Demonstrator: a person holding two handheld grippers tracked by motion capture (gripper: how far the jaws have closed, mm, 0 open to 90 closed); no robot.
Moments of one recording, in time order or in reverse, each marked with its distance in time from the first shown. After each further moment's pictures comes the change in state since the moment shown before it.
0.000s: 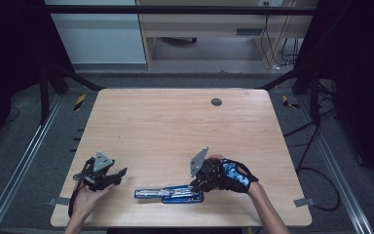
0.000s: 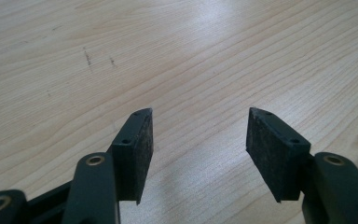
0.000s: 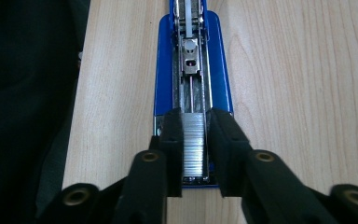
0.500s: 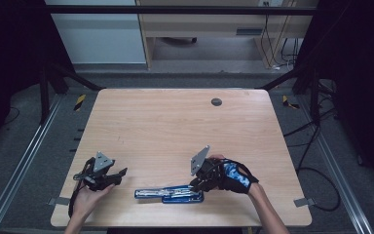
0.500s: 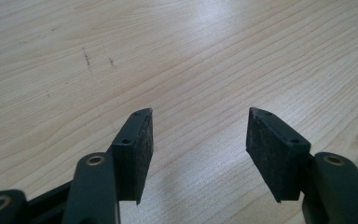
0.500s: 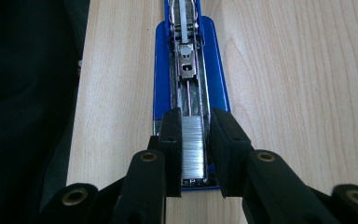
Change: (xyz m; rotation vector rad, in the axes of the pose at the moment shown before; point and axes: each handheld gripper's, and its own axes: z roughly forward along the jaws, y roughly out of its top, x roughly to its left) left arm -0.001 0.000 0.000 0.000 -0.001 0.002; right arm -0.001 0.000 -0.001 -0.015 0.002 0.027
